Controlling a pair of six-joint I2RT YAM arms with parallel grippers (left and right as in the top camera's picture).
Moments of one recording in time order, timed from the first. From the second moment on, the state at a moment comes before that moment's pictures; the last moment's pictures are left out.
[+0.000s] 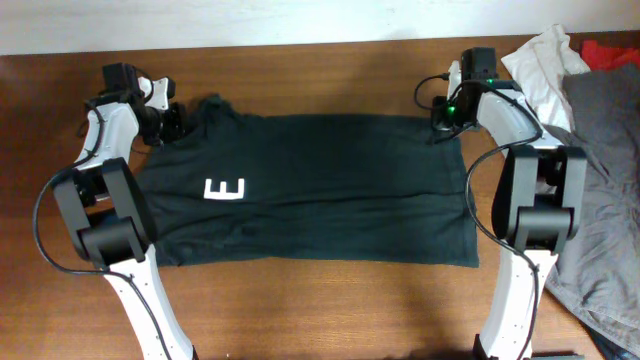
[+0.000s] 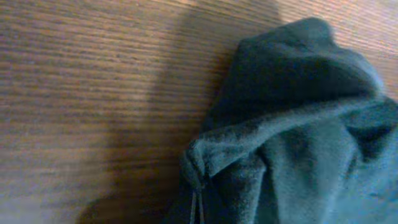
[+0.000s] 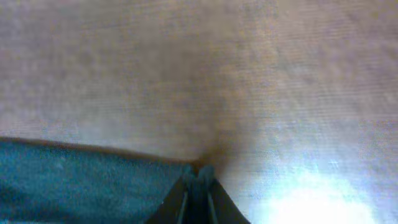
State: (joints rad) left arm 0.22 2.42 1.94 -0.75 0.43 0.03; right arm -0.07 2.32 1.79 -0.66 -0.12 0.06
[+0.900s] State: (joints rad) left arm 0.29 2.19 1.95 -1.15 0.41 0.03; right arm -0.13 2.06 1.86 -1.26 -0.09 0.06
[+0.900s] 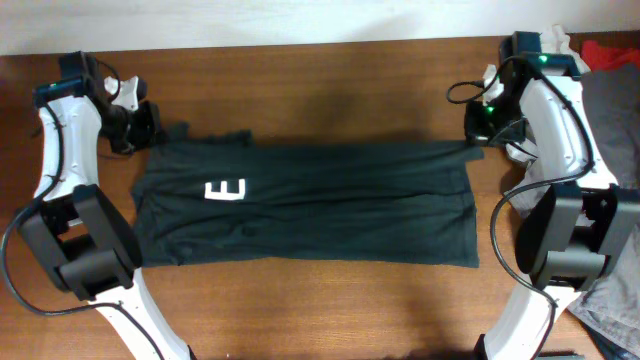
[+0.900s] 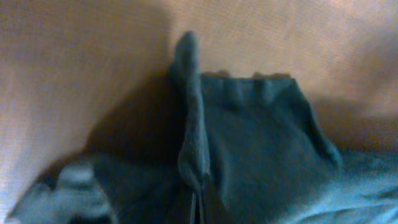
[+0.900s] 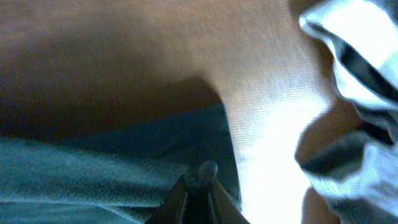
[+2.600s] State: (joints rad) left arm 0.32 2.12 1.74 -1.61 0.13 0.05; right arm -0.14 2.06 1.74 -1.55 -0.09 0.02
